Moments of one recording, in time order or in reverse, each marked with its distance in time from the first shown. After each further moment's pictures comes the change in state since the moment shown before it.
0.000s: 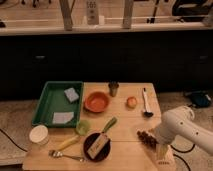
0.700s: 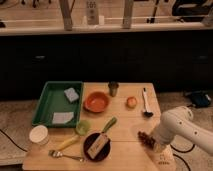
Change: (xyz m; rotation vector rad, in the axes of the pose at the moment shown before) arm -0.002 0.000 0.005 -0.010 -0.007 0.007
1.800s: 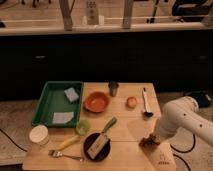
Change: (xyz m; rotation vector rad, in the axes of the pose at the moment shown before) arm -0.006 -0.019 -0.061 0.032 0.043 -0.074
